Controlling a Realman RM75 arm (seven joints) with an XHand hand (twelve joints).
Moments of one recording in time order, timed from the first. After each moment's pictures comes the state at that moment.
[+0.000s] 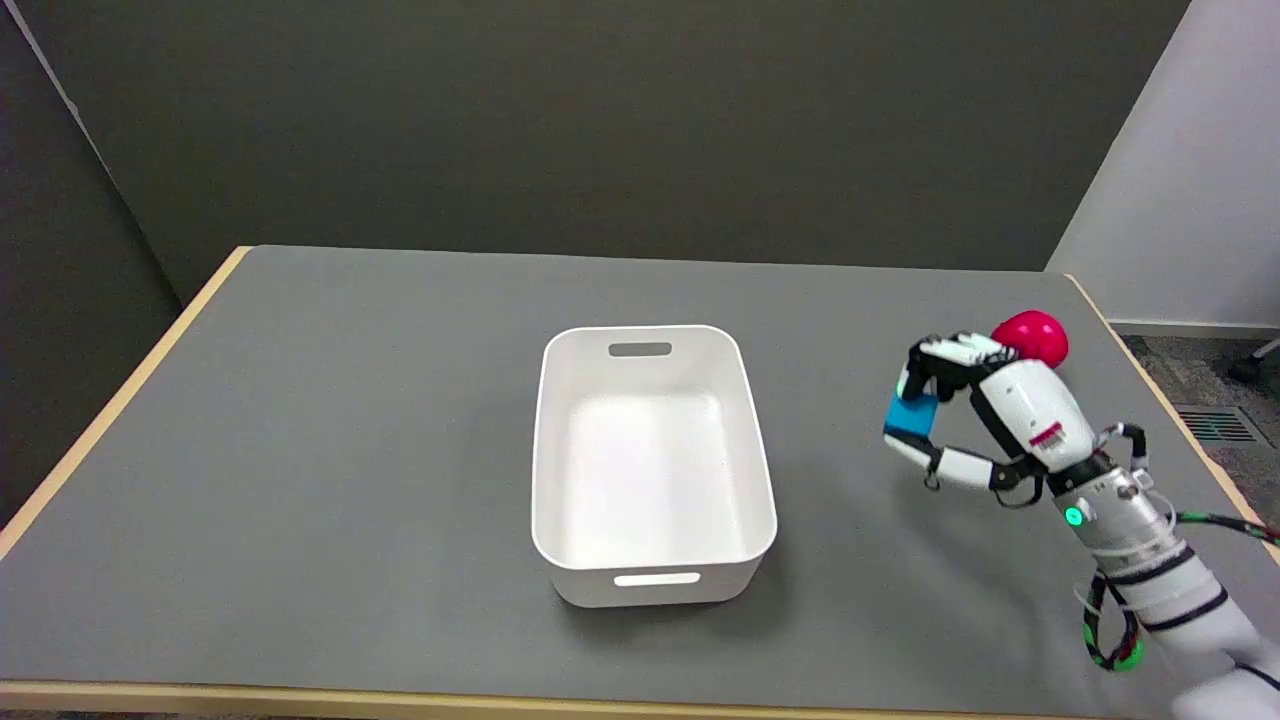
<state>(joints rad) -0.41 -0.86 -1.64 1.15 0.46 1.16 0.65</state>
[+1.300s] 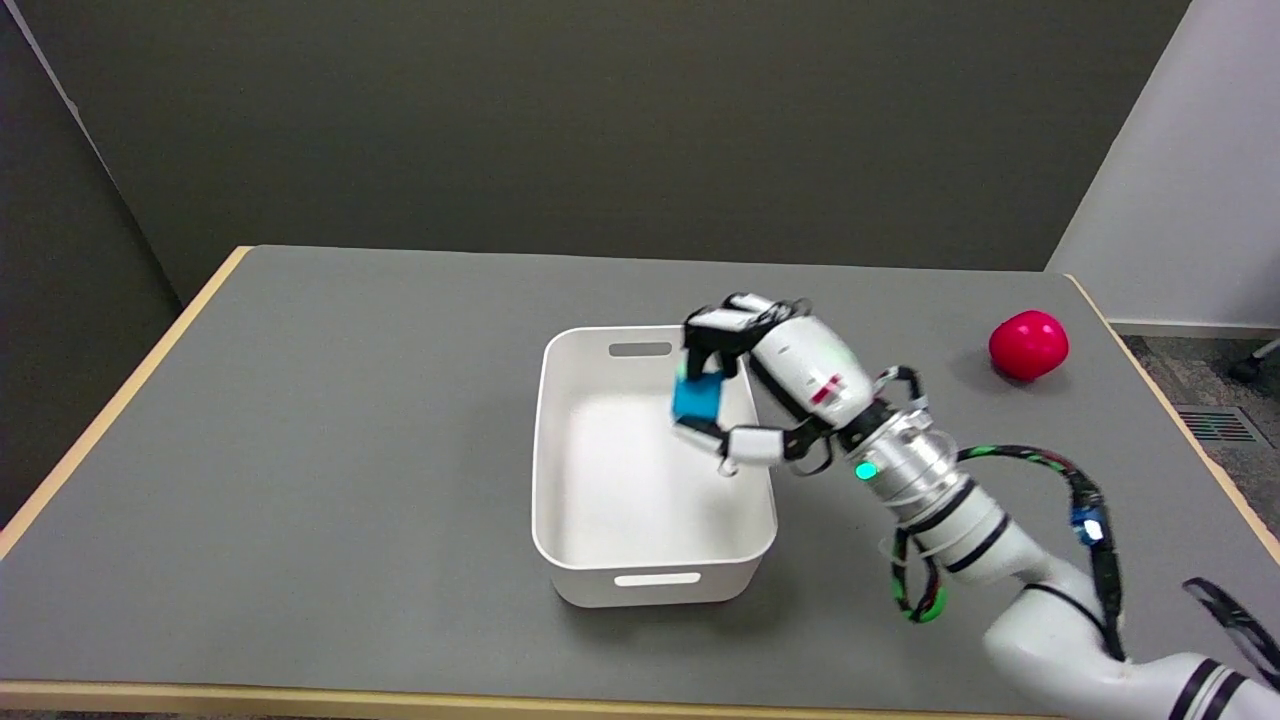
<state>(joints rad) -0.16 -0.98 -1.88 1.53 0.33 0.72 0.61</state>
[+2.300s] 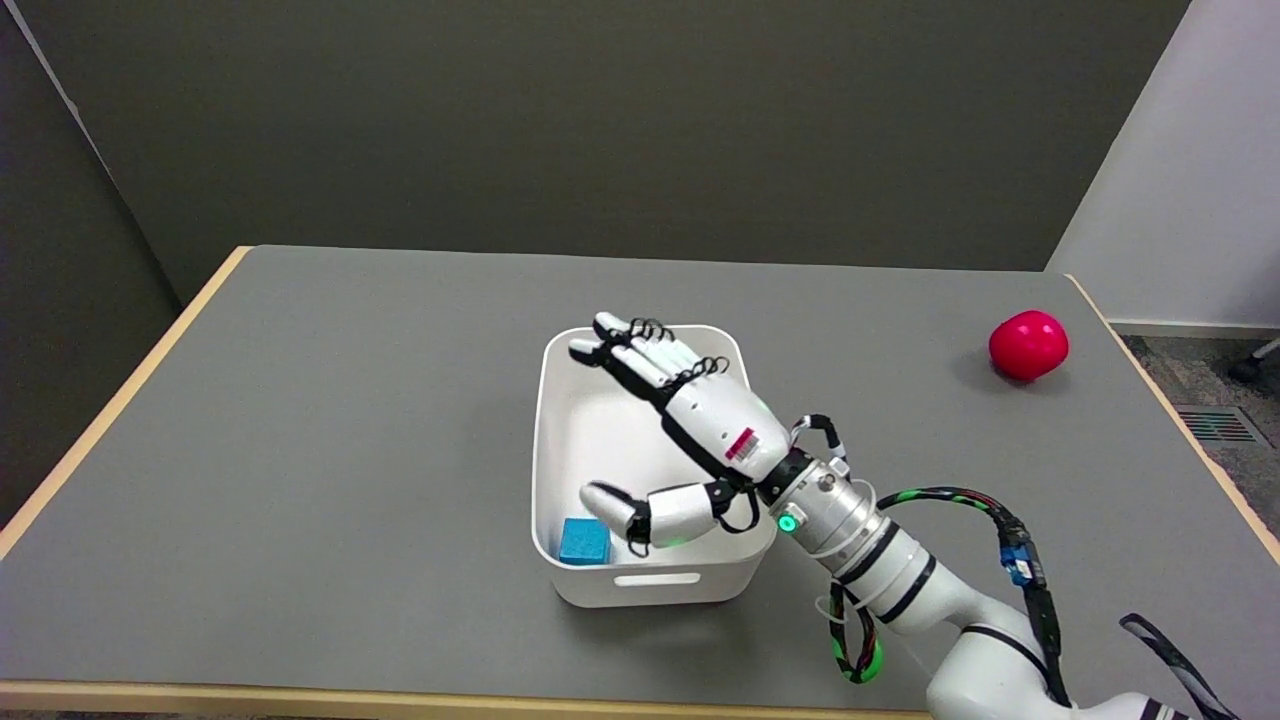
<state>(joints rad) -0.15 -1.09 -2.00 1.59 0.32 0.56 0.56</state>
